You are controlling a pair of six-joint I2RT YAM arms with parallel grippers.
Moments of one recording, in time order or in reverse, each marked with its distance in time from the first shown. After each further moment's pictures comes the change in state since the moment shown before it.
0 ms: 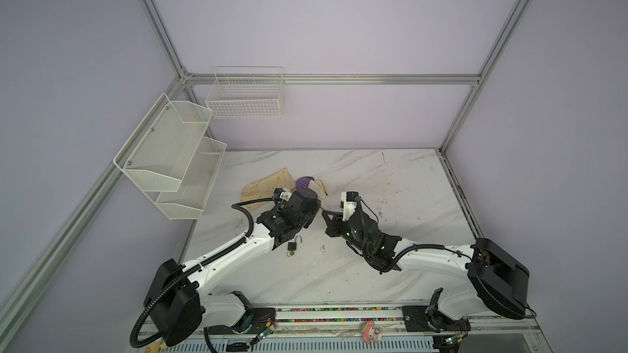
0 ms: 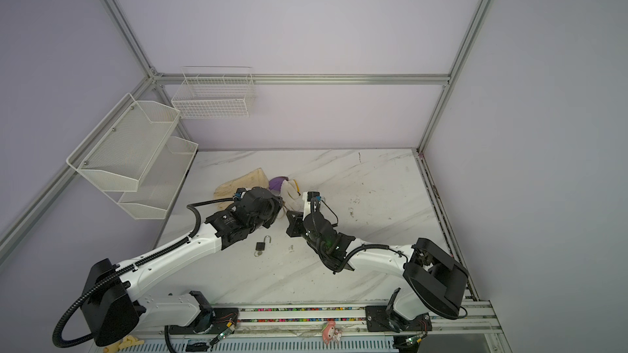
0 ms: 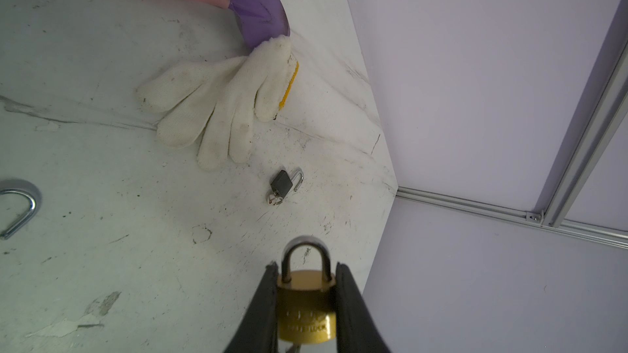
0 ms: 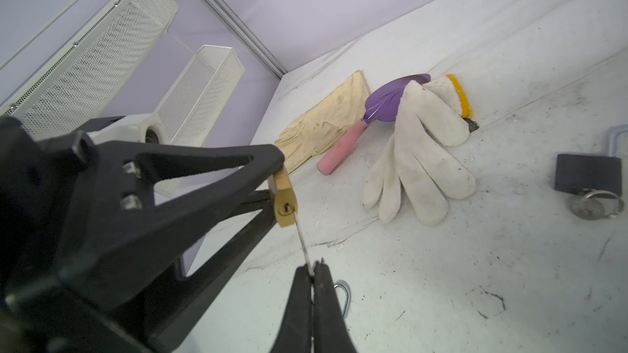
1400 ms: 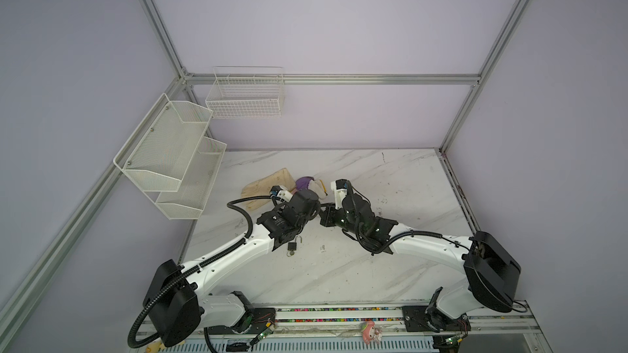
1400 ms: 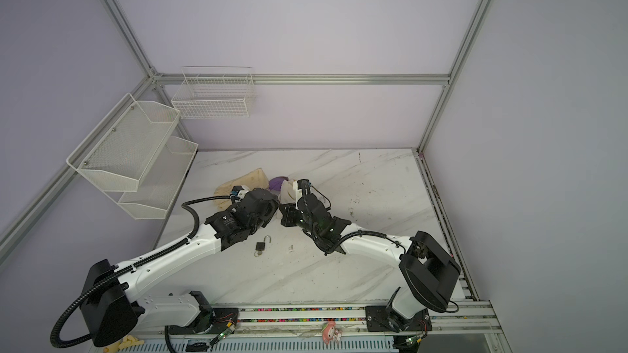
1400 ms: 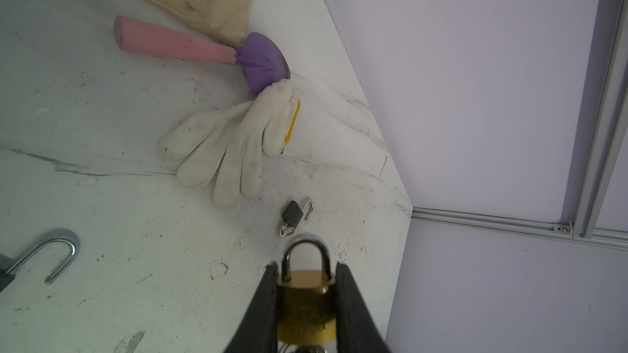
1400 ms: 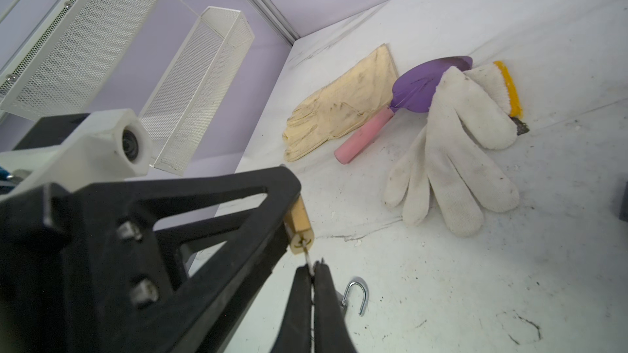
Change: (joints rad) left arm -0.031 -0.007 0.003 -0.028 -0.129 0.087; right arm -0.068 0.068 0.216 -0.225 -0.219 -0.034
